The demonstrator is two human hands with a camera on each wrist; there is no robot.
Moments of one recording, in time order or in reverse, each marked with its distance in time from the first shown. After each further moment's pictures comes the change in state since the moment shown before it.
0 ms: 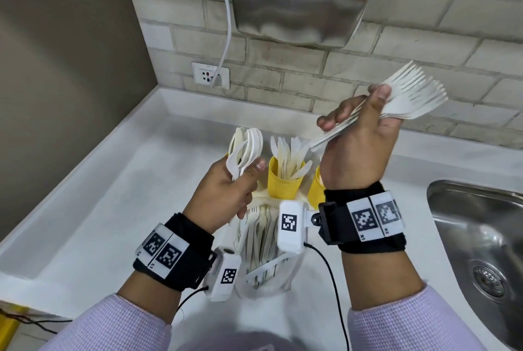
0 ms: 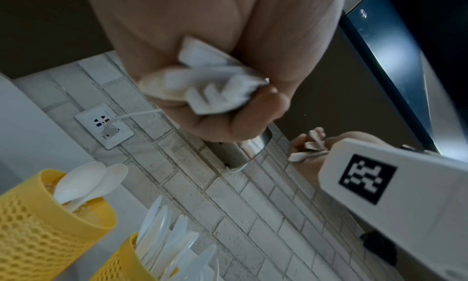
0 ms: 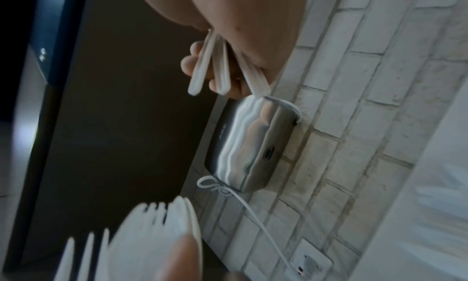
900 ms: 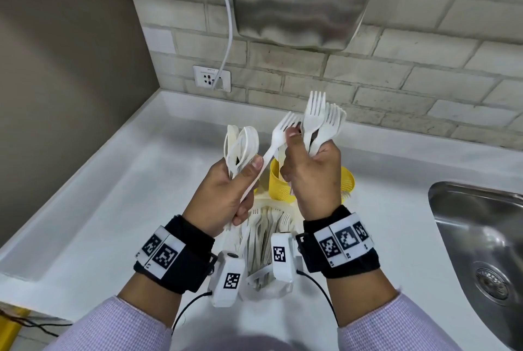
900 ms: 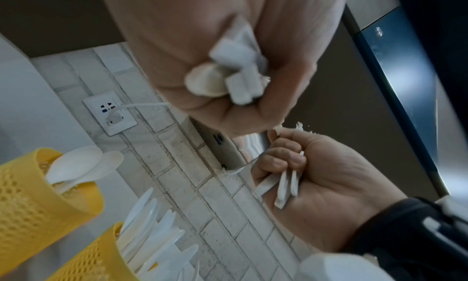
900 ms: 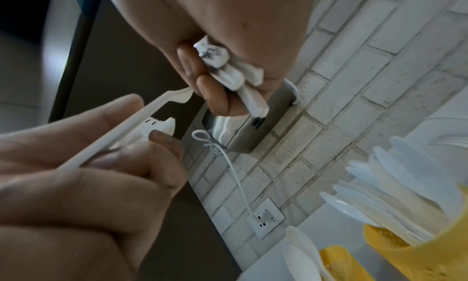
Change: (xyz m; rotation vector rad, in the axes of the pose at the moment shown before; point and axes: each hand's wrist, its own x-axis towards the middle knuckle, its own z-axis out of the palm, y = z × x) left_hand -0.005 0.006 0.002 -0.189 -0.007 0.000; right_hand -0.036 0.041 -0.018 -0.481 -0.278 0.196
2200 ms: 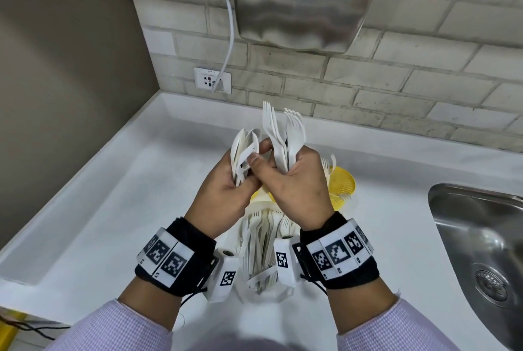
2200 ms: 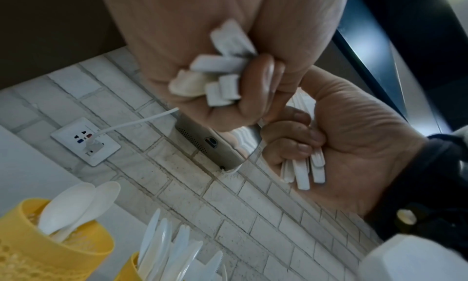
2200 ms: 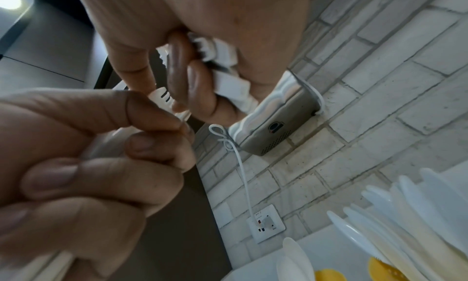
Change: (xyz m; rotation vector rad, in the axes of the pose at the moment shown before) left_hand -0.009 0.028 0.015 0.196 -0.017 0.163; right_hand -0.018 -0.012 0.012 -0.148 -0.245 -0.068
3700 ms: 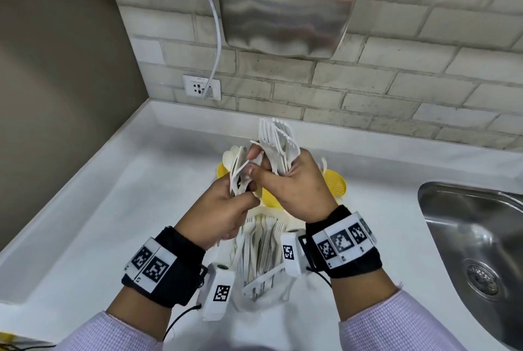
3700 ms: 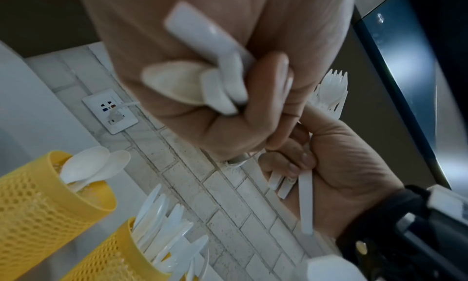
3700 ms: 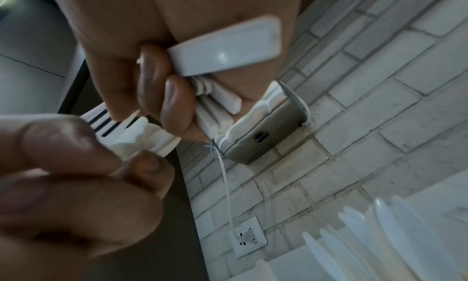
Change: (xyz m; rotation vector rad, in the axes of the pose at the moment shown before) left_hand 0.008 -0.031 -0.012 -0.030 -0.121 -0.351; right_hand 0.013 0.009 -0.022 0.011 -0.205 -0.061
